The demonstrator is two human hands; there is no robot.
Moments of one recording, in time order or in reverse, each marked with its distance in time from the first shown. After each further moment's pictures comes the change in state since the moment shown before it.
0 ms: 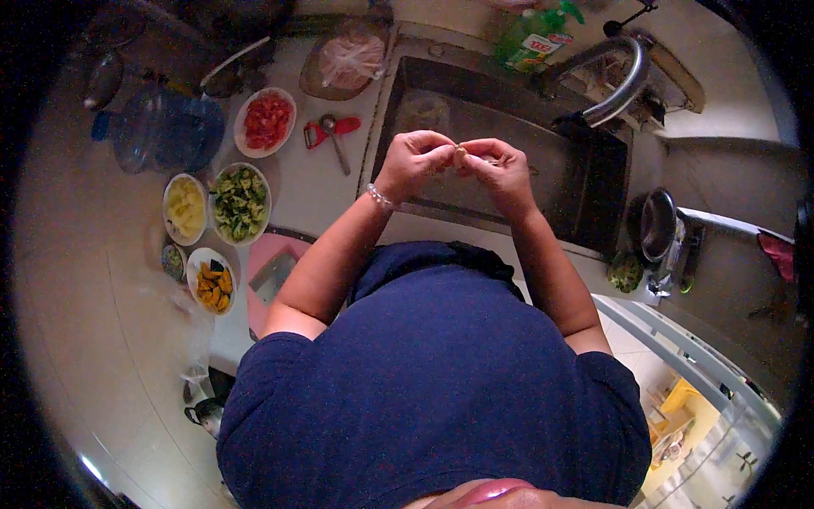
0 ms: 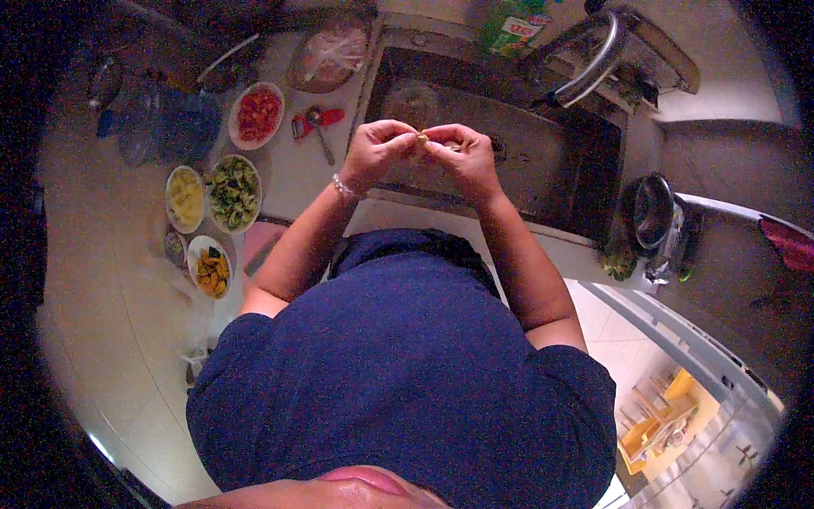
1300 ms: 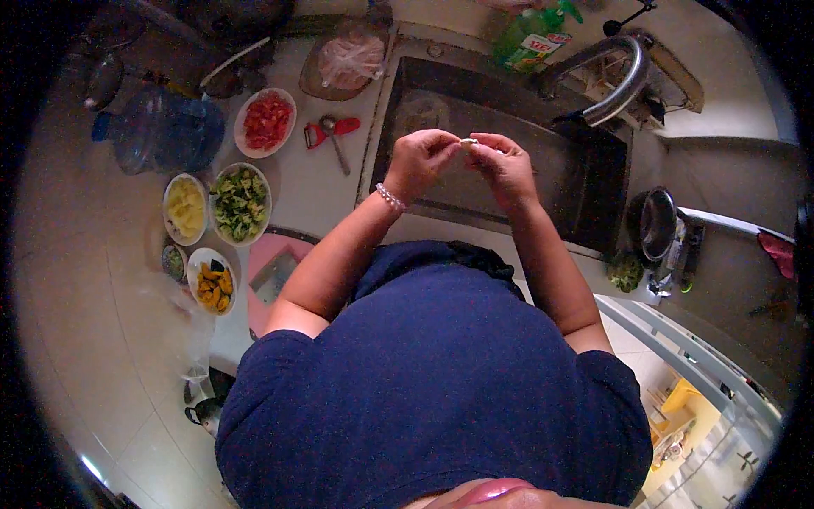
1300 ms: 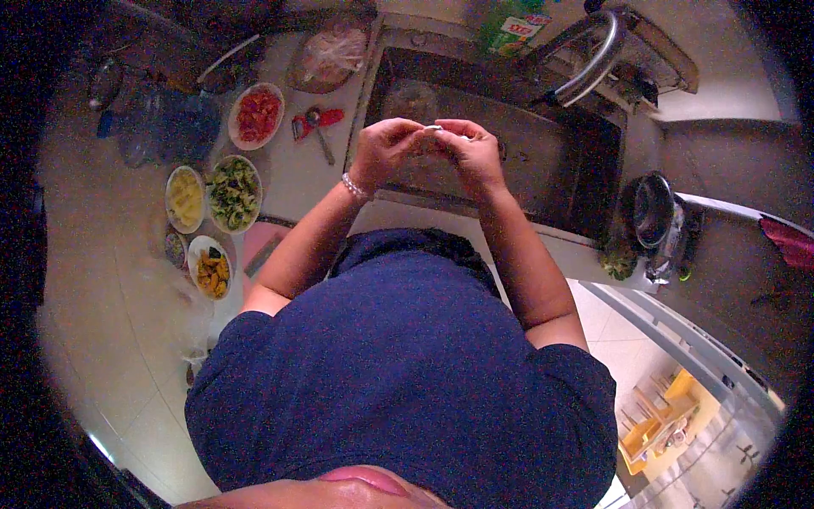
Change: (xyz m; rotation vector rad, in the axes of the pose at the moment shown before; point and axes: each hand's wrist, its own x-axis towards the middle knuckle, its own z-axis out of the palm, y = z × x) left_hand 0.006 -0.003 0.011 0.471 0.146 0.252; right_hand 0.008 0.007 -0.007 0.313 0.130 0.180
